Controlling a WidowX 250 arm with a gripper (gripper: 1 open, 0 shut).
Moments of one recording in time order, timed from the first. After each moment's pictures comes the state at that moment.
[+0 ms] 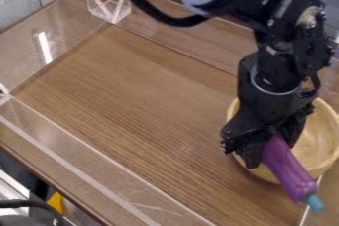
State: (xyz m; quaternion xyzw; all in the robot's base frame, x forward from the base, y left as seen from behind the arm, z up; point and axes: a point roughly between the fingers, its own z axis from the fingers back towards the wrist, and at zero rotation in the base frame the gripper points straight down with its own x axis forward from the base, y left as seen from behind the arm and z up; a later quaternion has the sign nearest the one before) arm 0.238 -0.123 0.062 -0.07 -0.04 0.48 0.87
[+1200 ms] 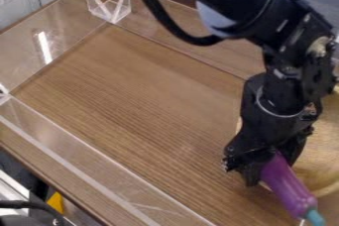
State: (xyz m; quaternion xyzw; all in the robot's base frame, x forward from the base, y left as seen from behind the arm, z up) arm 0.231 -0.127 0.046 -0.04 -0.02 0.48 0.88
